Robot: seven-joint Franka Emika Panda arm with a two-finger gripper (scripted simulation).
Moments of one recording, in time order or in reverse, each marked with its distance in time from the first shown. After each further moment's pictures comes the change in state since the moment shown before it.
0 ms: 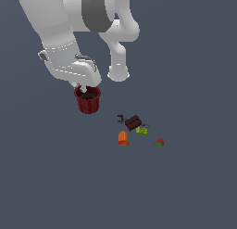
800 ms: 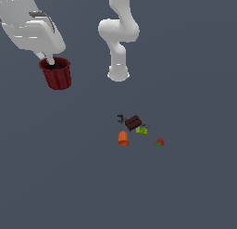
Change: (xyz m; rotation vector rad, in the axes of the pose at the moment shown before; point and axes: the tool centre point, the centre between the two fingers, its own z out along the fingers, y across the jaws) arm 0.009 0.091 -0.100 -0.004 0.001 0.001
